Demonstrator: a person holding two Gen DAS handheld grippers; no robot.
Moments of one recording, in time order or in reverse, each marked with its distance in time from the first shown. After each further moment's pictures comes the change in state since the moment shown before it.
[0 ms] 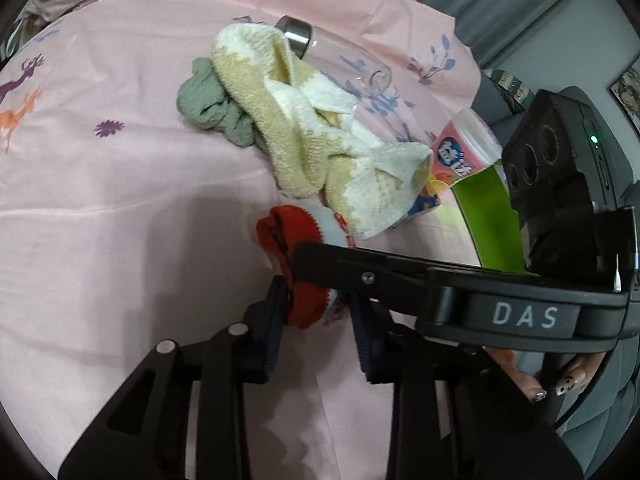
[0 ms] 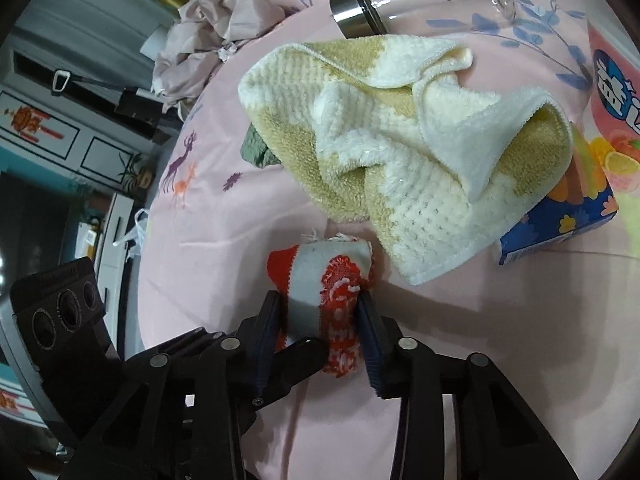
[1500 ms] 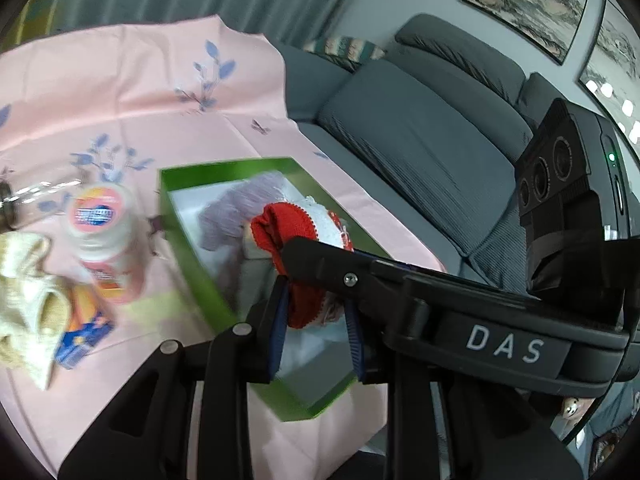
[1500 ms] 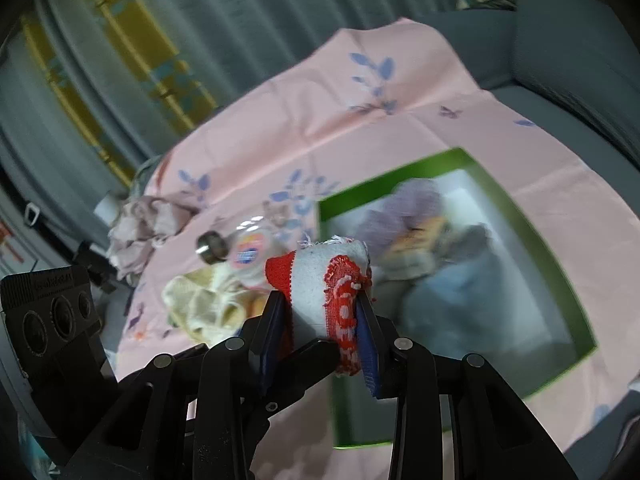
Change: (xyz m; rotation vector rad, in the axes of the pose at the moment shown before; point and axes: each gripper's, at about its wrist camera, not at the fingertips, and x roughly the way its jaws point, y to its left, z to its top) left arm 0.044 -0.271 0.015 0.441 -0.037 -0.292; right arm -0.257 -0.124 -0.058 0.219 -0.563 -0.276
